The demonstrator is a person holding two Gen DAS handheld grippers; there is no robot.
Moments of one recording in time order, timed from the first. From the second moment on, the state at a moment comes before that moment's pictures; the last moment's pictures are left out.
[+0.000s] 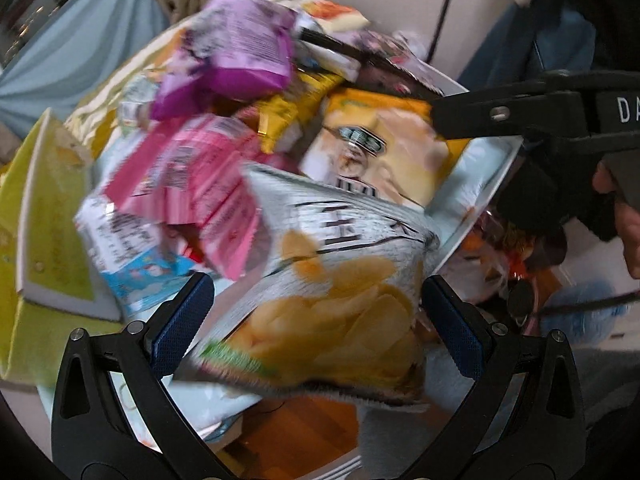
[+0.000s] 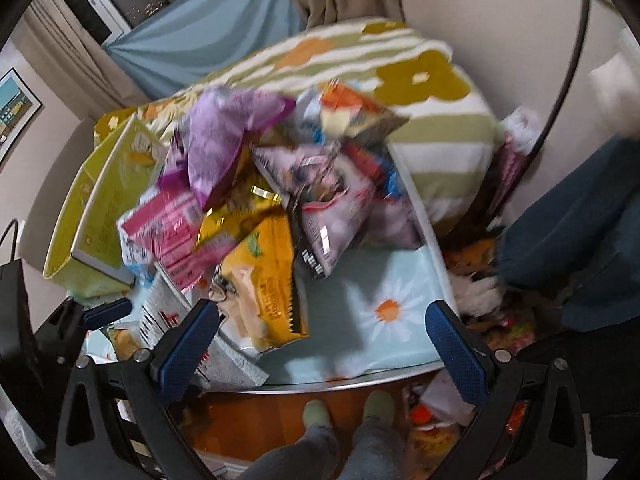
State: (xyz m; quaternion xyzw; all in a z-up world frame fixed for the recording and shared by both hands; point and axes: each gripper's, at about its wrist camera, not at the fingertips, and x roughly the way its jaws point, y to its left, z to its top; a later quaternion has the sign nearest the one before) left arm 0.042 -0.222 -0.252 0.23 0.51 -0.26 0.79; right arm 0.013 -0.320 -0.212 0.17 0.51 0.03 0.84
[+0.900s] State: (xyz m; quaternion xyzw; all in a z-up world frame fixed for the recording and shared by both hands) left arm 0.073 -0.190 -0.242 0.18 0.52 -0.27 0.79; right arm 0.060 -0.293 -0.263 0.26 0.54 0.10 0.79
